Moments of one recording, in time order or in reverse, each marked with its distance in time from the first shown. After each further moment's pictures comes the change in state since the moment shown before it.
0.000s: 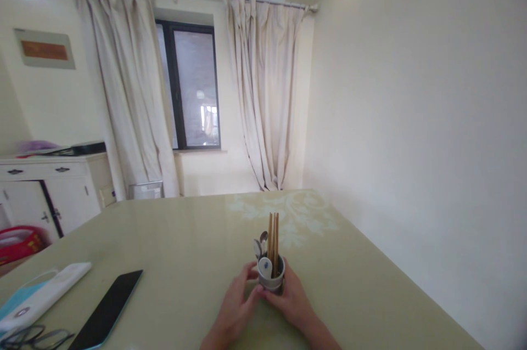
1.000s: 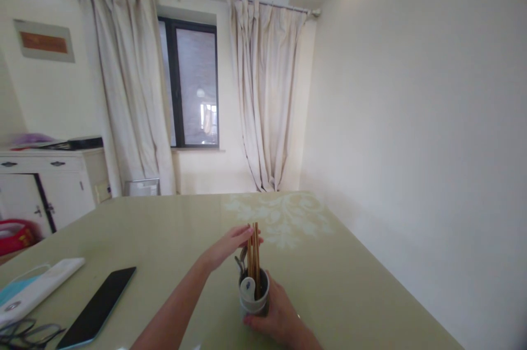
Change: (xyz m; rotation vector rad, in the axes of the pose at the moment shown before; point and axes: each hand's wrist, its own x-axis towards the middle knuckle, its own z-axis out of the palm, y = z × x) left_hand 0.090 0.117 -0.070 -0.370 -0.313 -0.106; right_hand -0.013 -0.015 0.011 0.007 -0.205 -0.029
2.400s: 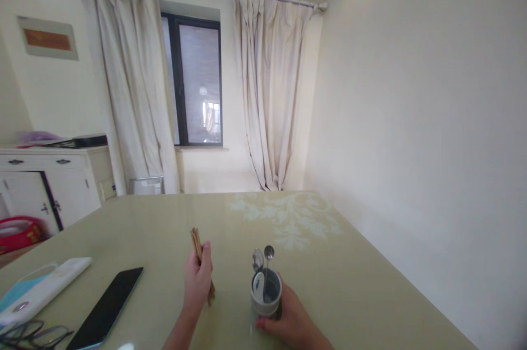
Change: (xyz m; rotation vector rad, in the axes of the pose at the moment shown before) left_hand -0.064 -0.095 -0.030 0.161 1.049 0.098; right_hand -0.007 0.010 -0.004 0.025 -0.012 0.070
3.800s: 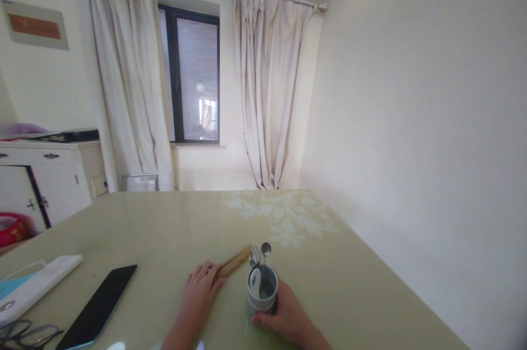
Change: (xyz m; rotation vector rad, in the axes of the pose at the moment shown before) left_hand -0.013 -0.058 -0.015 0.977 -0.581 0.272; right_hand -0.002 -0.004 -0.001 0.016 0.021 0.041
